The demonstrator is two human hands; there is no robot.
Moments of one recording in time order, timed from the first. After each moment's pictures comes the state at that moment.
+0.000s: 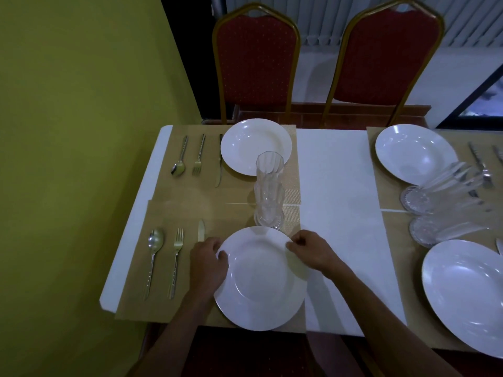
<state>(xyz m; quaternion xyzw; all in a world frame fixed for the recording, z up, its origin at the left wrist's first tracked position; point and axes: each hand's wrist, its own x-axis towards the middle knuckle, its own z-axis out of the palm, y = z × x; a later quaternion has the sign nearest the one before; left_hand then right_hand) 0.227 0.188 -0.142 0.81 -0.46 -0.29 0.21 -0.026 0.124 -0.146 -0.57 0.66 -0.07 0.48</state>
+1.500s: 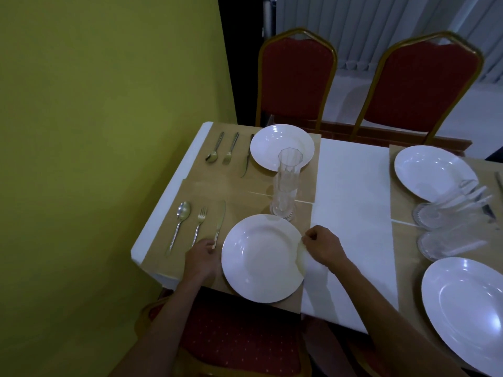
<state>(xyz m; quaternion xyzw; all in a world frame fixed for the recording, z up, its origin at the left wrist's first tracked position) 0.242 0.259 -0.130 0.86 -0.32 -0.32 0.23 -0.034 0.150 -0.118 -0.64 0.67 -0.06 0.38</state>
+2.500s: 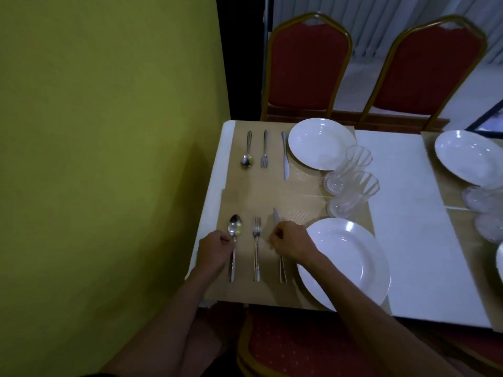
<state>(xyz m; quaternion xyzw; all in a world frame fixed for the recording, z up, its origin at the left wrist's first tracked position) 0.439 0.217 -0.148 0.80 -0.45 -0.36 0.20 0.235 0.169 -0.113 -0.68 0.63 -0.04 0.38</state>
